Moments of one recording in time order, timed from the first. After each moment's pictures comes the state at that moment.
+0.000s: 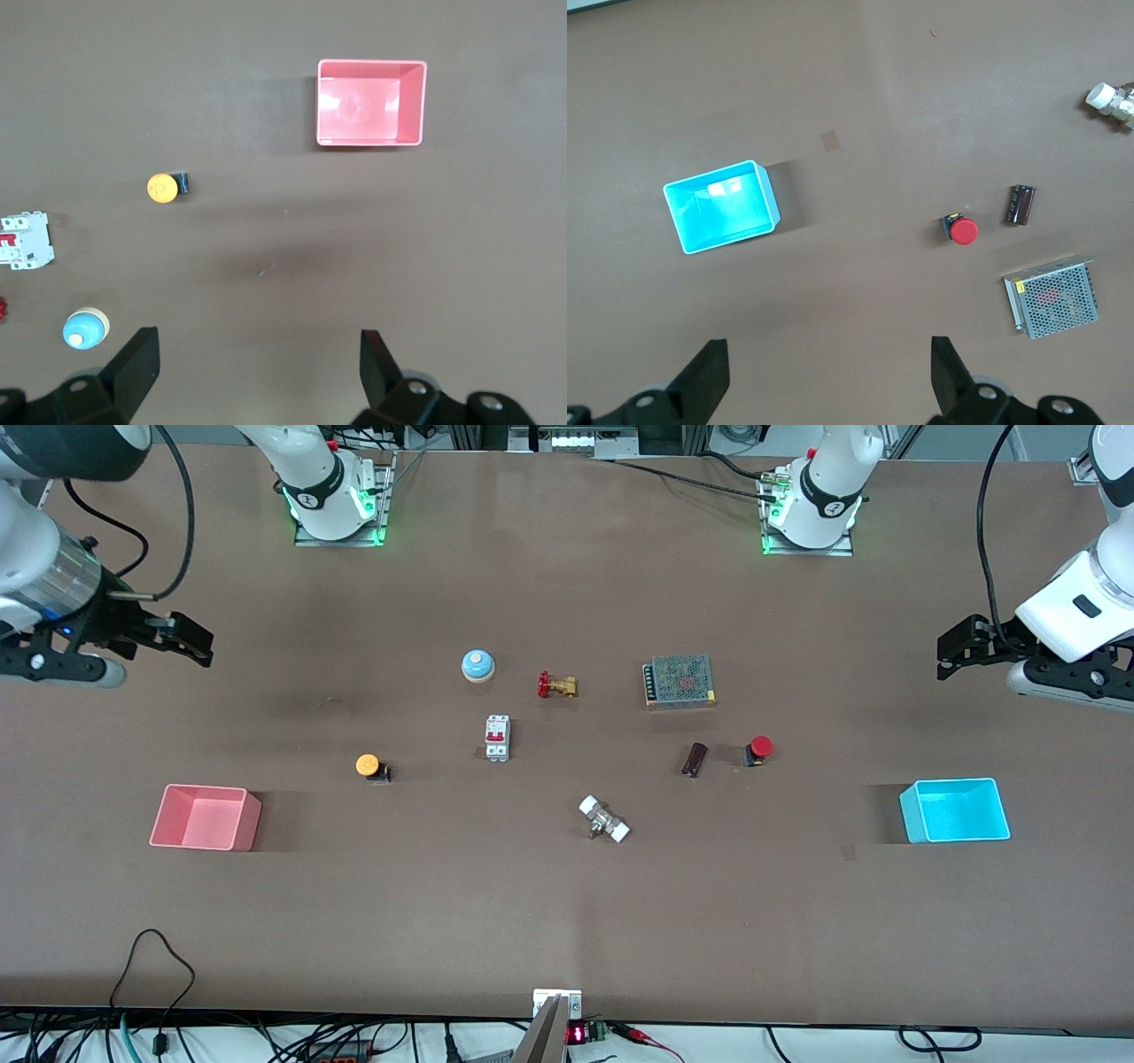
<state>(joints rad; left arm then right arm) -0.05 0.05 0.00 -1.62 0.03 1.68 0.15 0.00 0.05 0.12 -1.66 -0.07 1.64 0.18</state>
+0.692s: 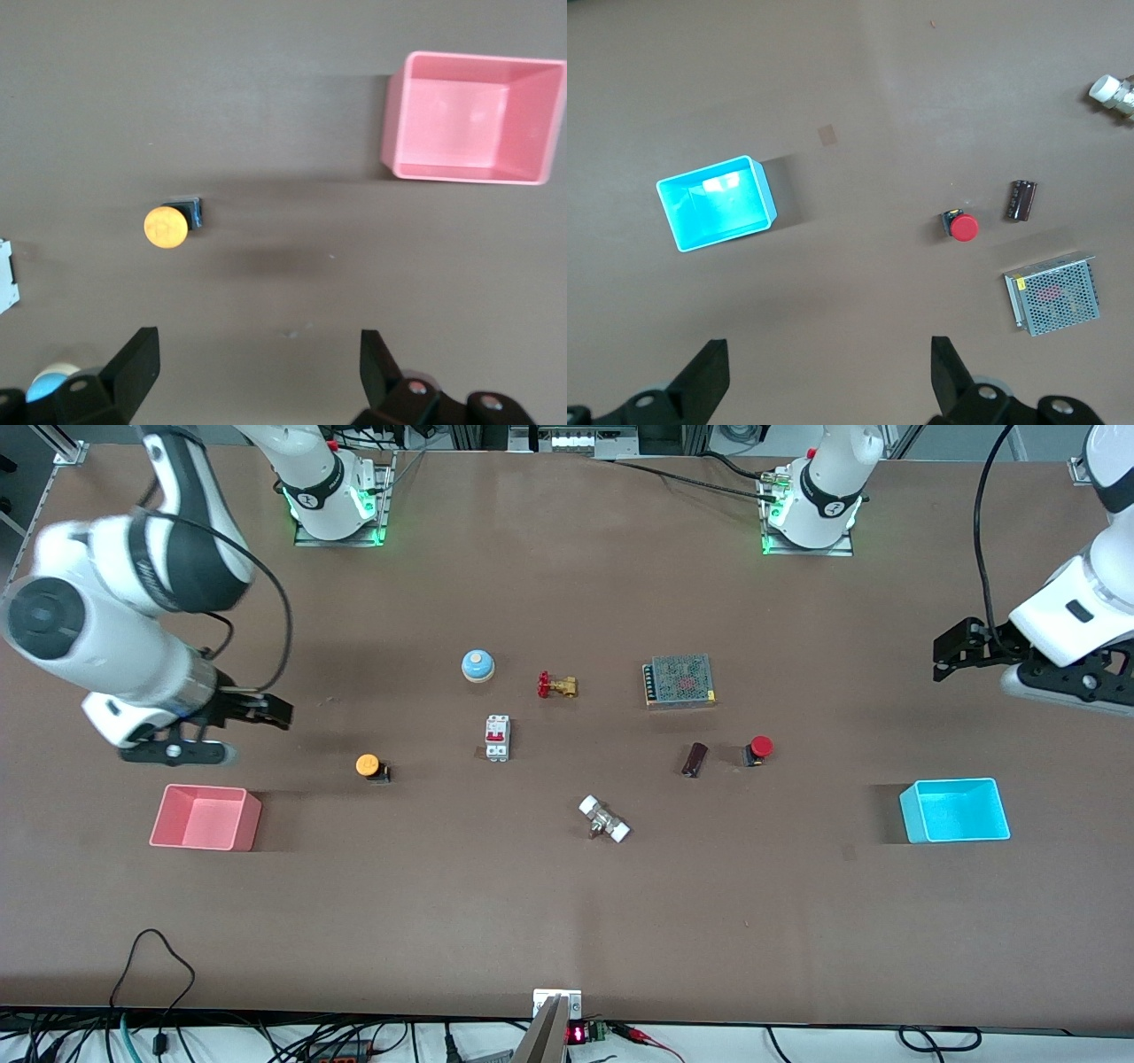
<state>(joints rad) -0.05 0.07 -0.01 -1.62 0.03 1.68 0.15 0.02 0.21 0.15 -1.85 -0.07 1.99 0.20</state>
